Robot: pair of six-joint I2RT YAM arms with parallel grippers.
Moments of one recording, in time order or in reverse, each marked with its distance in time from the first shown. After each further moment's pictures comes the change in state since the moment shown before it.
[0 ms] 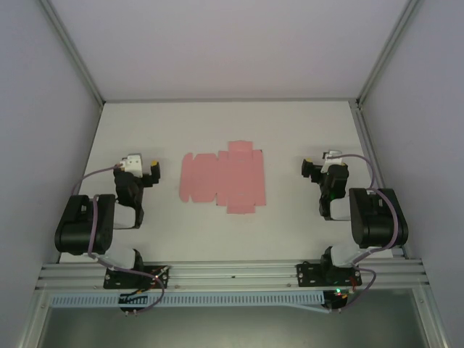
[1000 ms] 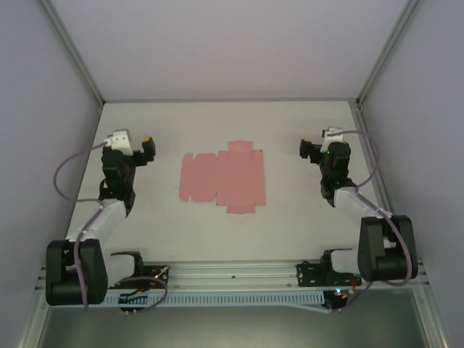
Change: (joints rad) left arm -0.025 -0.392 0.349 -0.715 0.070 -0.215; right arm 0.168 -0.300 0.364 -0.654 0.062 0.042
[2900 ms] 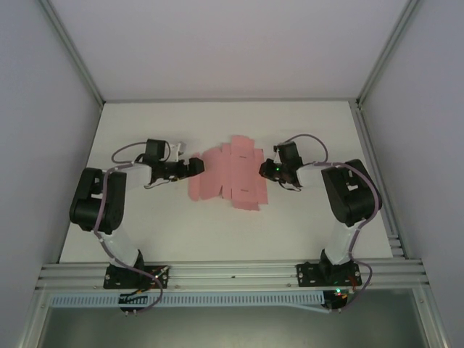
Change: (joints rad) left arm -0.180 0.599 0.232 -0.293 0.768 -0.232; right arm 0.207 0.569 0.162 -0.137 -0.420 0.545
